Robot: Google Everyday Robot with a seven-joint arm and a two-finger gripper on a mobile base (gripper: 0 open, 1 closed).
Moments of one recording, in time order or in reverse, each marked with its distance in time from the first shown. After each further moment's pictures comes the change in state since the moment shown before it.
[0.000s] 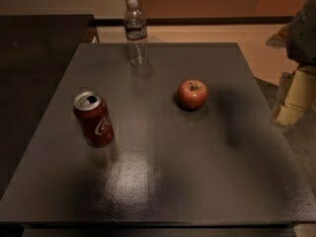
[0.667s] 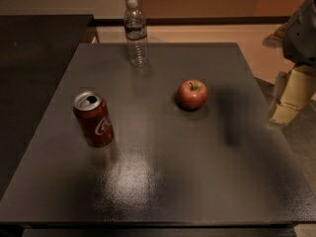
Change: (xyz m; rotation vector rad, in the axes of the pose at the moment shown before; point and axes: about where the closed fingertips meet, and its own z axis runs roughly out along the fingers) arm -0.005 -0.004 0.006 -0.004 -0.030 -0.004
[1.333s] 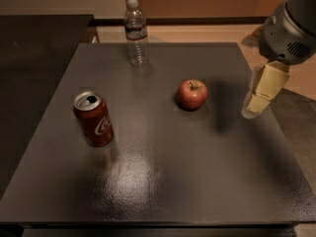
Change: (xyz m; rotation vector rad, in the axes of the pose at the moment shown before) arm -0.021 -0.031 0.036 -0.022 -0.093 -0.012
